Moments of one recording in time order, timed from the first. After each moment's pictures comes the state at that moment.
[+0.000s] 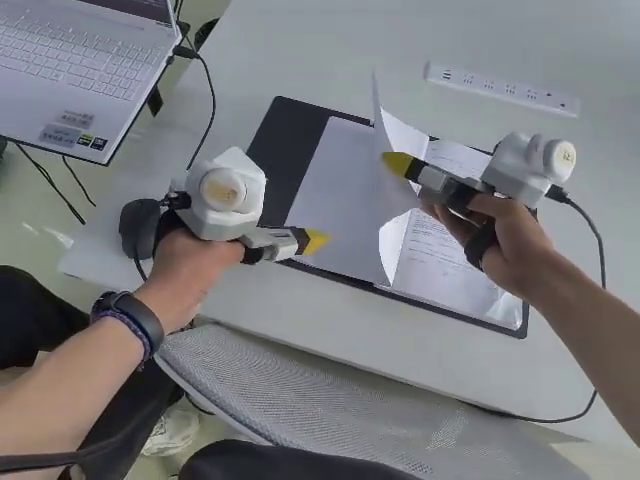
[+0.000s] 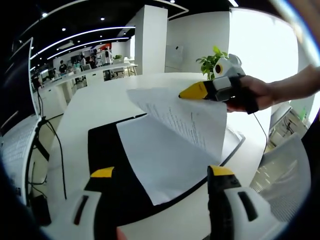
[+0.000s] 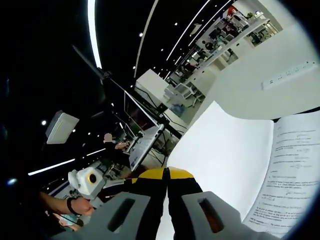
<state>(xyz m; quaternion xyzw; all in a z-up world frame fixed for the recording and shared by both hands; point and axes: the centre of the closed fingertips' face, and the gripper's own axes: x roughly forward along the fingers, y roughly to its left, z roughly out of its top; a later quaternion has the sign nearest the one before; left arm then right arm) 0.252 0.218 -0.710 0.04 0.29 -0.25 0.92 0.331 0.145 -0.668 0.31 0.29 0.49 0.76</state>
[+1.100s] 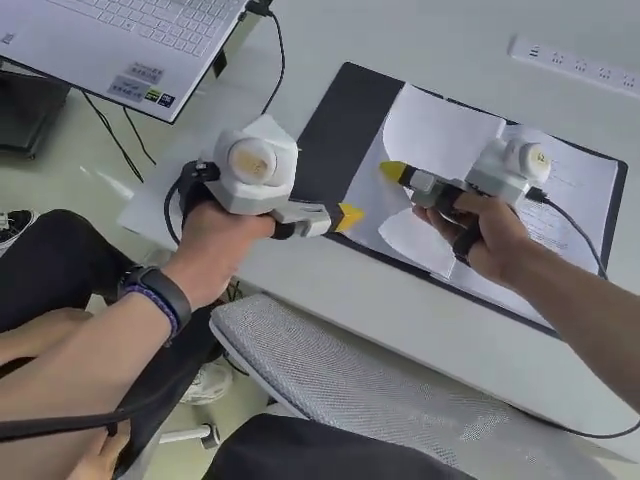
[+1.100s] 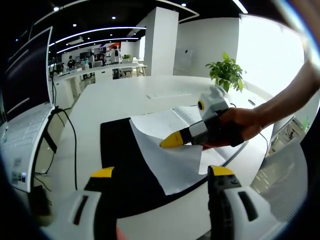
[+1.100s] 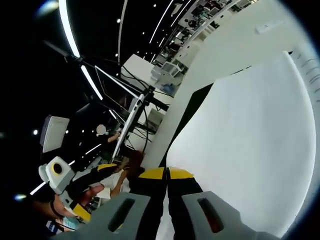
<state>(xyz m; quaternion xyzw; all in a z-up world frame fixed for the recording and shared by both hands) 0.246 0.252 -0.706 0.01 0.29 -0.22 0.93 0.321 0.218 -0.767 0.31 0.40 0.46 0.73</state>
